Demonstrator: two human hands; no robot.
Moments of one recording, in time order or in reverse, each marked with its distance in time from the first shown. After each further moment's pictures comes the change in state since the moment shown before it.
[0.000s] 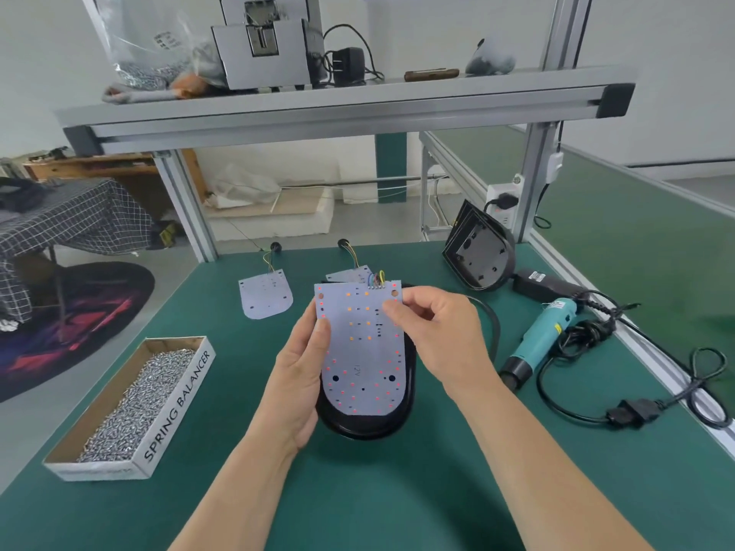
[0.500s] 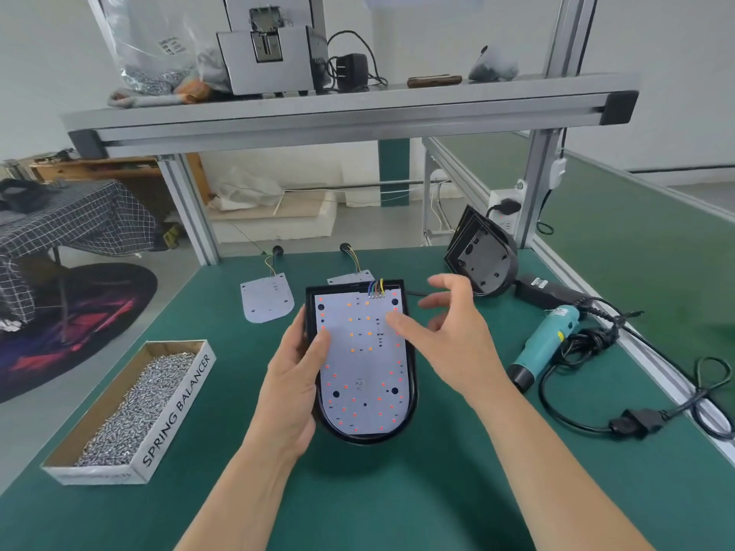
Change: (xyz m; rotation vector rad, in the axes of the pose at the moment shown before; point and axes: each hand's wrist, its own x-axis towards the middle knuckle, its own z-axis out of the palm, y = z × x) left_hand 0.002 -0.005 -0.004 -0.070 0.081 0.001; right_hand 0.003 0.008 -0.015 -0.114 -0.023 0.138
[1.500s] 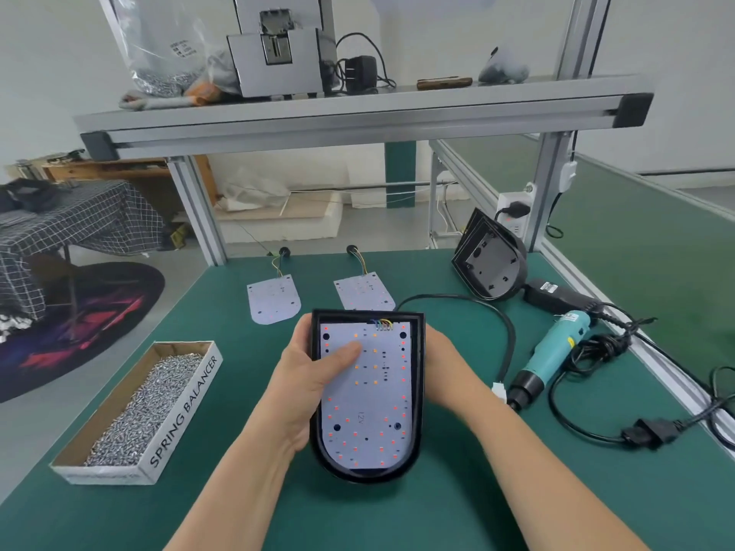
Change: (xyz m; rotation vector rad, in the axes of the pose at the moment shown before) left_hand 0.004 0.018 0.001 0.014 0.004 -0.166; right_hand 0.004 0.018 0.023 0.060 -0.358 -0.063
